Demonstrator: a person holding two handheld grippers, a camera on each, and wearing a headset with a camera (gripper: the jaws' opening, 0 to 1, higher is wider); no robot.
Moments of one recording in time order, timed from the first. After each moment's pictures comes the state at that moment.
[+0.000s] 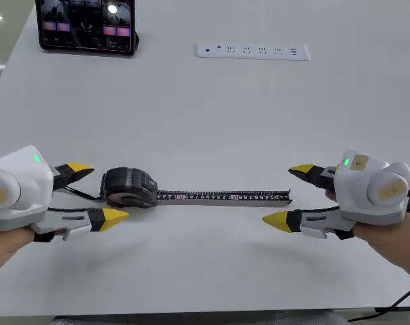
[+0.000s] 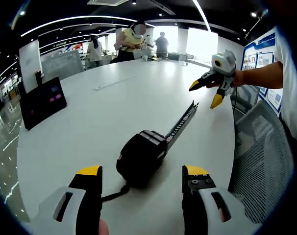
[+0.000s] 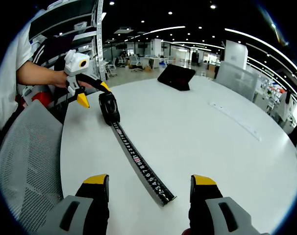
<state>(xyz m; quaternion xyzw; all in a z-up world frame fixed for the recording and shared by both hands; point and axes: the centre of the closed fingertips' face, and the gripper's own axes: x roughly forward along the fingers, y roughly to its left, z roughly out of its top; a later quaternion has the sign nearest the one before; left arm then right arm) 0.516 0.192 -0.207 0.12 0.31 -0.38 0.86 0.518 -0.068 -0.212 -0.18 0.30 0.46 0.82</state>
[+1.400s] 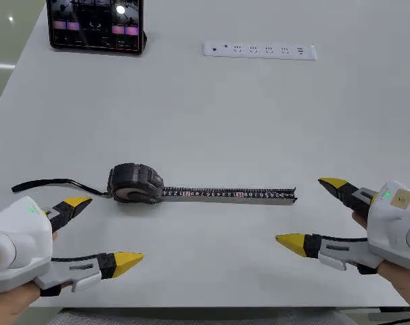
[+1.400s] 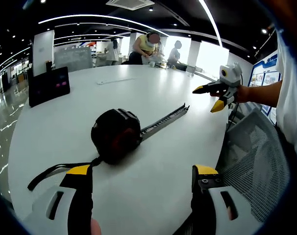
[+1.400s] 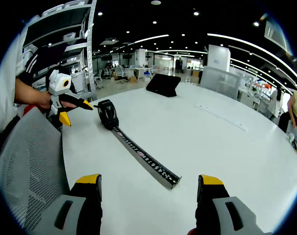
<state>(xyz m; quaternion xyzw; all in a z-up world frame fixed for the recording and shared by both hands) 0.455 0.185 -0.219 0.05 0.31 -0.36 0.88 0.486 -0.092 -0.208 -0.13 0.28 0.41 0.86</state>
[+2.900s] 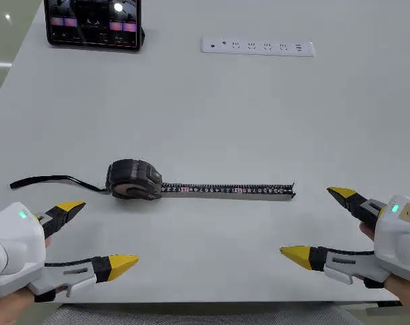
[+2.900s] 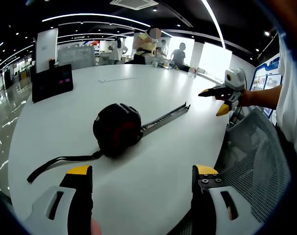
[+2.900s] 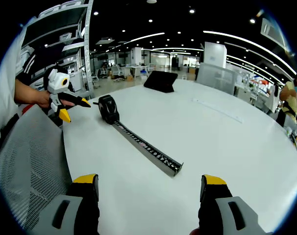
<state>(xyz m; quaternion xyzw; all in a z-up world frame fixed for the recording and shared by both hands) 0.448 0.189 -0.221 0.04 0.31 -0.35 0.88 0.469 -0.101 -0.214 -0.13 0.29 0.40 0.86</state>
